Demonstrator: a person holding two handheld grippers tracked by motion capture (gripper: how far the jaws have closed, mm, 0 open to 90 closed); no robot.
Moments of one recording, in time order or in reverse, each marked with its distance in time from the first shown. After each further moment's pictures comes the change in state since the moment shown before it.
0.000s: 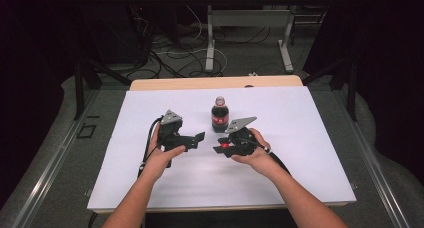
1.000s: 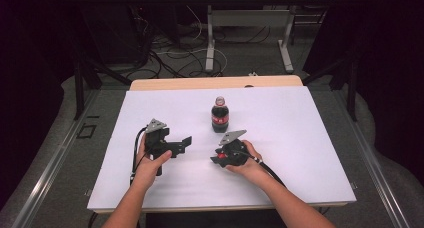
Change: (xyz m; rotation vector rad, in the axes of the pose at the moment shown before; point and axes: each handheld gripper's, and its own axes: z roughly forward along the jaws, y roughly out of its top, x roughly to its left) left arm 0.023 -0.031 -0.014 -0.015 0.053 -0.106; right arm 0.004 -0.036 0.047 0.050 -0.035 0.024
